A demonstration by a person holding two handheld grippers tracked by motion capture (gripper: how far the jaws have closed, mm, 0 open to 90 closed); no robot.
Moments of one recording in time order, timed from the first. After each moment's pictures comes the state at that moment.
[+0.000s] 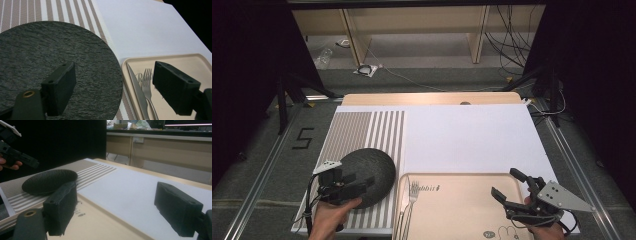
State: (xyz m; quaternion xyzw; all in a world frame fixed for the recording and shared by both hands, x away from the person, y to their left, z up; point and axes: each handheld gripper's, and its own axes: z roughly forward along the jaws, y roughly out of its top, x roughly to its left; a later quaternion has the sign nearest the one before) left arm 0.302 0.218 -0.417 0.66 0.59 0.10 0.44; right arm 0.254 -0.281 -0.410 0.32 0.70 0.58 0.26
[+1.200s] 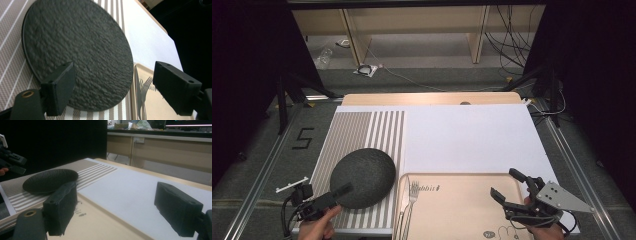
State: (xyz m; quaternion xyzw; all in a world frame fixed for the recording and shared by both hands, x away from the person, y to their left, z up) left arm 0.267 0.269 -0.442 0.50 0.72 0.01 0.48; right arm 0.253 -0.279 -0.409 0.32 0.70 0.58 0.26
